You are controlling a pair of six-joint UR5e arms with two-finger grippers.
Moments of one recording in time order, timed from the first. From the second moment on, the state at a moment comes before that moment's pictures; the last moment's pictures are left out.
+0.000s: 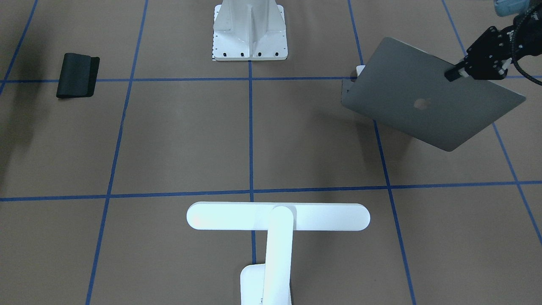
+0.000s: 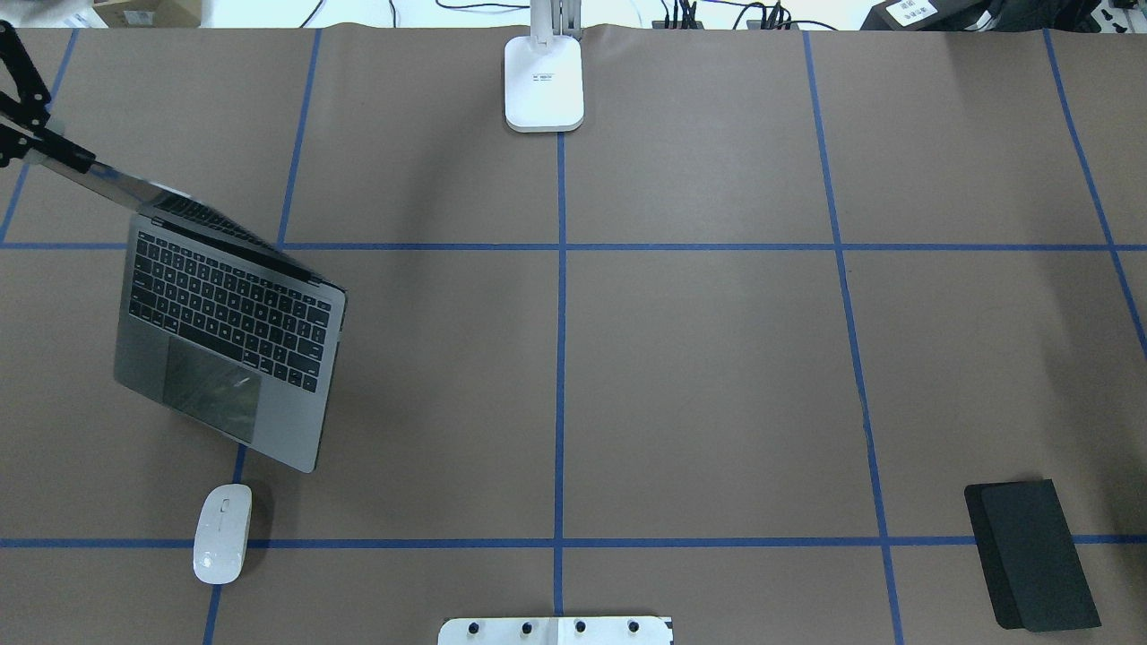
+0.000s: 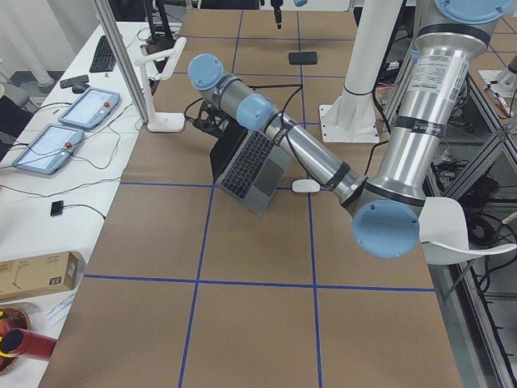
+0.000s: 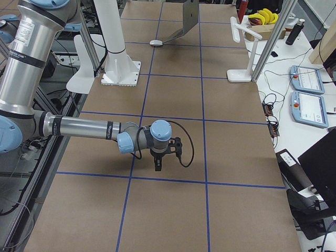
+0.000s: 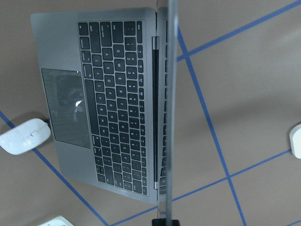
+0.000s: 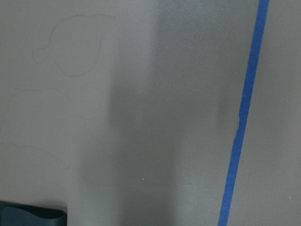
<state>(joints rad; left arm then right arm) -1.30 -1.89 -1.98 -1.48 -2.82 -1.84 1.27 -1.92 1.79 -1.24 2.40 0.23</state>
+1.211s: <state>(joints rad) -1.09 -2.32 -1.68 -1.58 -2.62 -2.26 1.26 -1.92 1.76 -1.24 2.40 0.23</state>
